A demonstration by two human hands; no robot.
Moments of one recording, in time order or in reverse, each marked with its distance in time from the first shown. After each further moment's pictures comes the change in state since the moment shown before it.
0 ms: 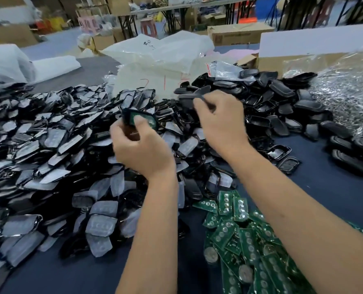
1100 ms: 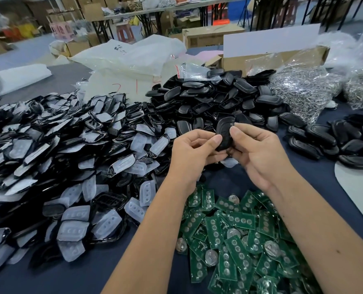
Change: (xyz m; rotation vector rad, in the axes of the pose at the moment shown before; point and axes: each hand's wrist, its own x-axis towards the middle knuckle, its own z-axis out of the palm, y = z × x) left_hand -0.094 -0.010 0.008 -0.116 -1.238 -0.550; right_hand -0.074 0.068 -0.104 0.951 0.033 0.562
